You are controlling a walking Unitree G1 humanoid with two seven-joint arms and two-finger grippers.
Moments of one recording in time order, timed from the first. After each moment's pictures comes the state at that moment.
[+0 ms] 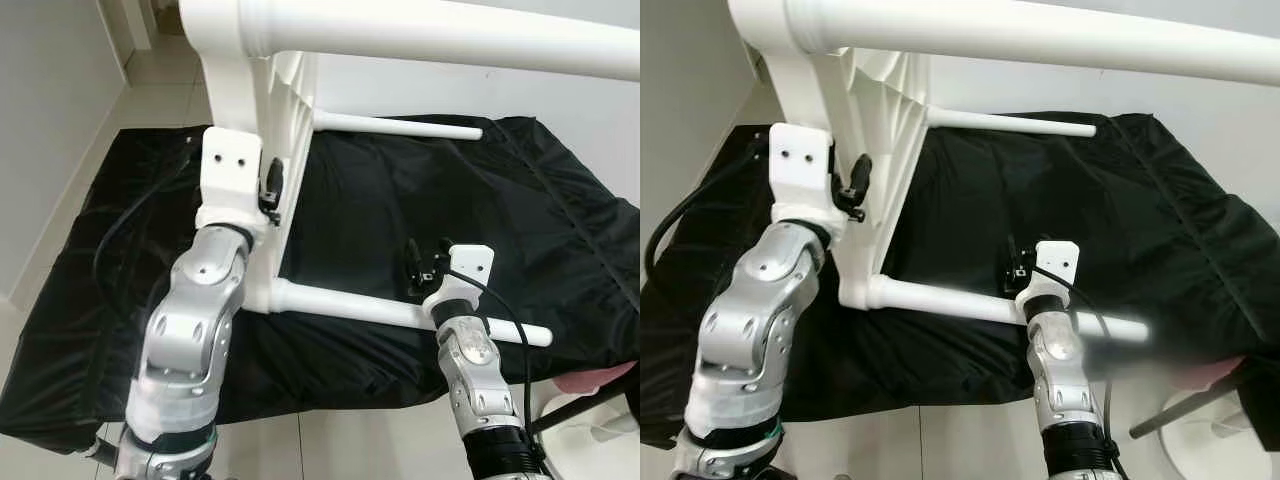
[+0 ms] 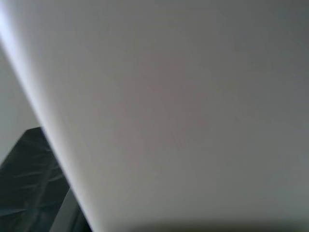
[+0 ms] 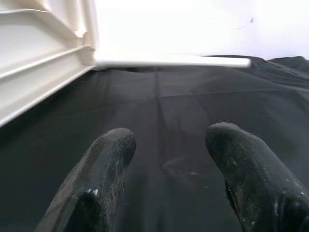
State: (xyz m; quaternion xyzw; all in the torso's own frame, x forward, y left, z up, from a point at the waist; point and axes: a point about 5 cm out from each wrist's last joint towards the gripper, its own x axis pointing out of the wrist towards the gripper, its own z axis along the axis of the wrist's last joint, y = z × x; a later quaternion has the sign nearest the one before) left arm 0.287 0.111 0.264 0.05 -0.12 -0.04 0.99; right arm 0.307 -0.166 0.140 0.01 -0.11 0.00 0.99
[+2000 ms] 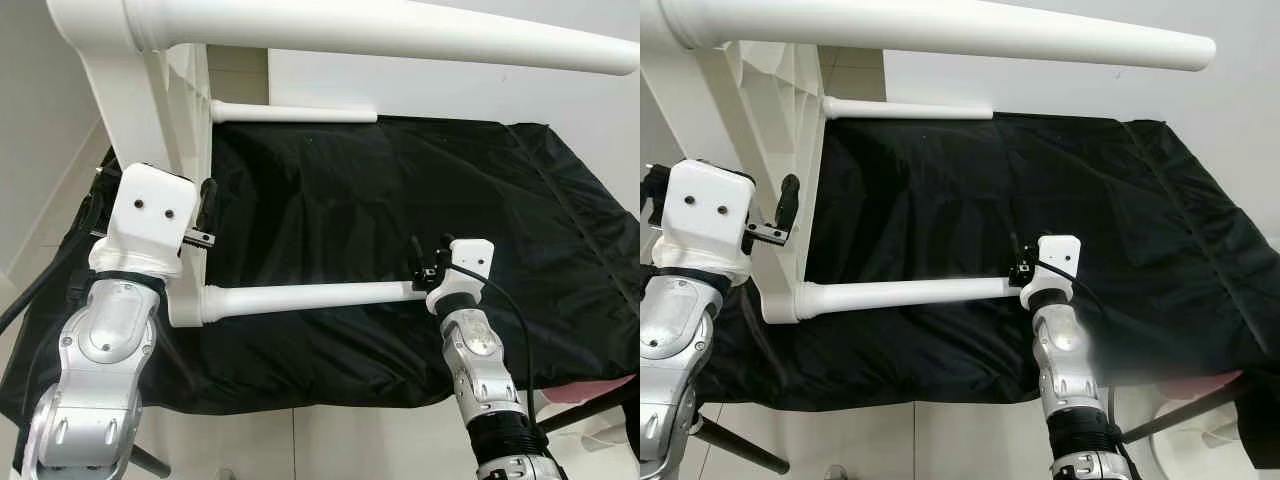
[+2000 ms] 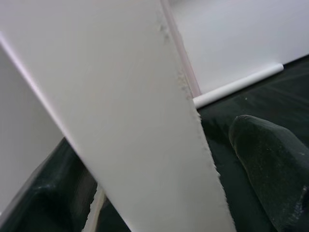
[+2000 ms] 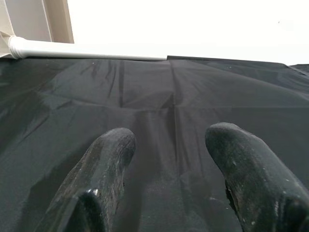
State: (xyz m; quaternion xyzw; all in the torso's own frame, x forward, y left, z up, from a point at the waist) left arm 0.229 0.154 0.265 0.22 -0.17 -0.01 0.96; right arm 0.318 -0.169 0.138 -0.01 -0.11 0.01 0.99
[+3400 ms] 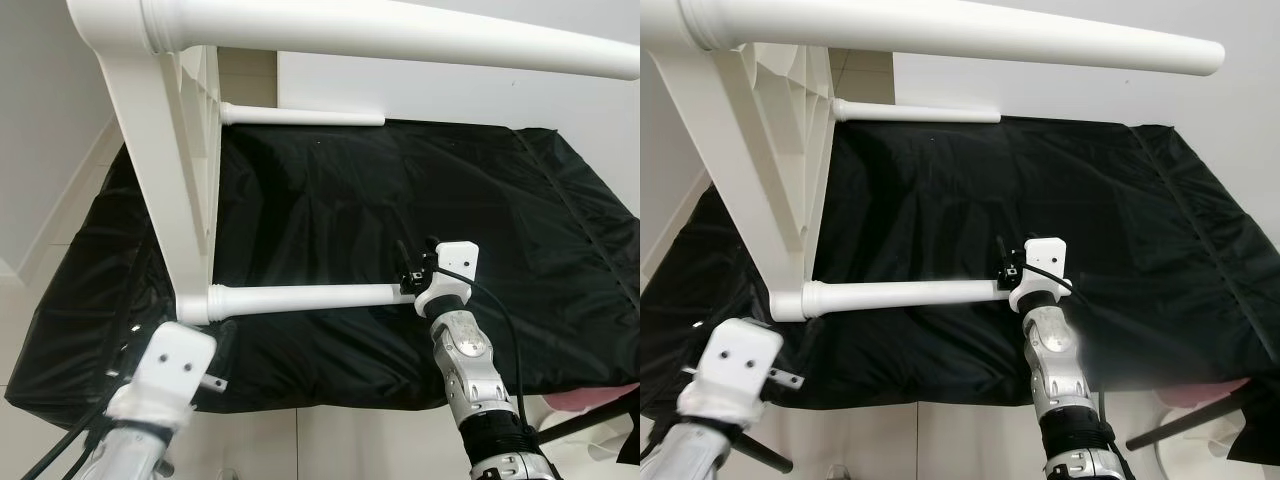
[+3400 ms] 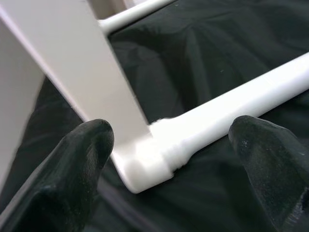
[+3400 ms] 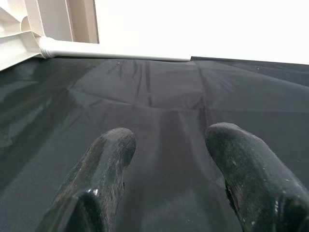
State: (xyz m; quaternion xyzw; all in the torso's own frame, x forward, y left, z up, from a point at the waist) left arm 0.178 0.150 0.171 0.19 -0.01 -0.09 0.98; right arm 0.319 -0.157 0.132 0.00 -0.10 0.04 0.99
